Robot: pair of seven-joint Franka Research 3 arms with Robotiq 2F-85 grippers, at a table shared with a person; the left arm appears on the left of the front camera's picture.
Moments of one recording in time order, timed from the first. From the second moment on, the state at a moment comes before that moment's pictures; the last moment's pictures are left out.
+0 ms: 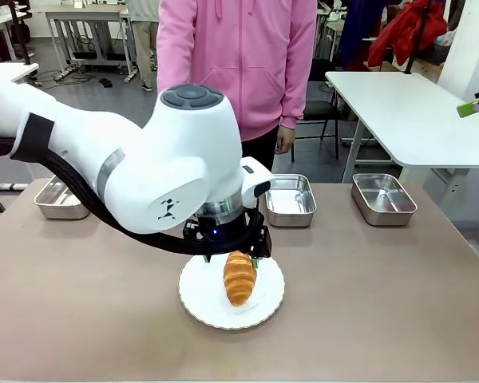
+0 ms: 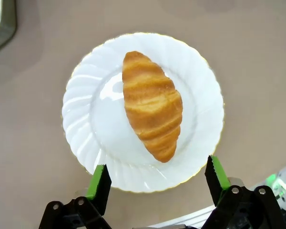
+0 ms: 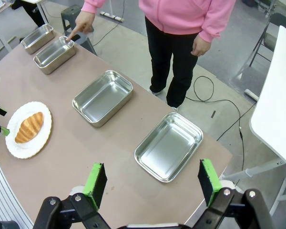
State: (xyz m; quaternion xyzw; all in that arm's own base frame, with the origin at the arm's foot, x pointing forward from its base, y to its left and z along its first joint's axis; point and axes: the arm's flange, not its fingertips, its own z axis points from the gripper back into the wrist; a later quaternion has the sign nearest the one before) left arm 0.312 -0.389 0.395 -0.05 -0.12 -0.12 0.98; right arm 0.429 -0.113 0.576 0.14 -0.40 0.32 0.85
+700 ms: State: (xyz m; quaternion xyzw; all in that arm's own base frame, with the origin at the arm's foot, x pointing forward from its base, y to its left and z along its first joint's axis) left arm 0.316 -0.409 0.343 -0.02 -0.12 -0.08 0.99; right arm 0.429 -0.113 0.576 0.14 -0.40 0.32 0.85
